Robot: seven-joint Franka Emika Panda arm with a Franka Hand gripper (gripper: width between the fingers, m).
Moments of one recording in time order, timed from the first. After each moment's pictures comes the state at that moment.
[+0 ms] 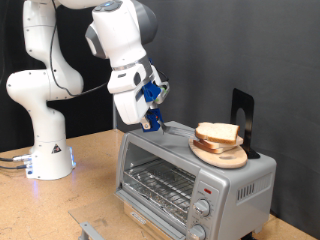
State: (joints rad) arm -0.15 -0.22 0.22 -2.34 0.50 2.24 -0.01
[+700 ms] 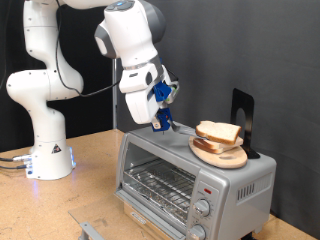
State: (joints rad) arm -0.15 -0.17 0.26 -2.28 0.48 2.23 0.05
